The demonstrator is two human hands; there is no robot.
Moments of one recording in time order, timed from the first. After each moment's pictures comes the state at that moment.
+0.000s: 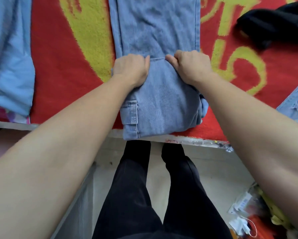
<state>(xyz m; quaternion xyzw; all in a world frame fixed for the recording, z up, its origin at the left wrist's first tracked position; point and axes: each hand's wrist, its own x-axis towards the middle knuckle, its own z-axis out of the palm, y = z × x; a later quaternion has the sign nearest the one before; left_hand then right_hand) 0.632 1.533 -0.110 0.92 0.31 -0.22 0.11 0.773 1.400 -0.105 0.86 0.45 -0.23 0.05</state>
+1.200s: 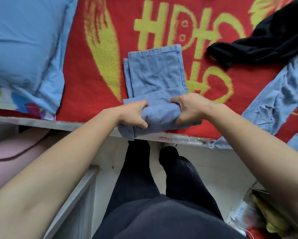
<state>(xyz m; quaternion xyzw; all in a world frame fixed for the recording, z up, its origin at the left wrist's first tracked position) 0.562 1.473 0.044 0.80 0.22 -0.39 0.40 0.742 1.319 0.063 0.72 0.51 -0.46 0.07</state>
